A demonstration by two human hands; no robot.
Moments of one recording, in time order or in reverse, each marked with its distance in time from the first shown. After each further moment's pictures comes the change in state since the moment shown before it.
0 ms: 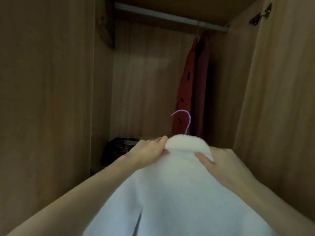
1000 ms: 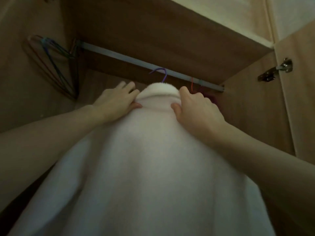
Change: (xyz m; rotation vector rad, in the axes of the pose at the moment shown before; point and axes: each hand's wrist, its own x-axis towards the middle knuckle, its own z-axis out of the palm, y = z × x) left_hand 0.376 -0.273 -0.143 0.447 0.745 -0.068; right_hand 0.452 -0.065 -0.047 -0.373 0.644 -0.233
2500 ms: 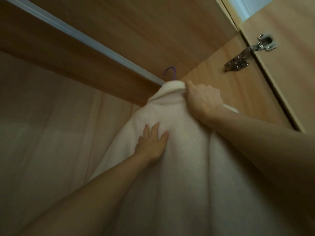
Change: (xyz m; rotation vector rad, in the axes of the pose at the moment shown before) left_hand 0.239 0.326 0.284 -1.227 -0.162 -0.243; right_hand 0.148 0.314 0.146 -0.629 0.266 0.084
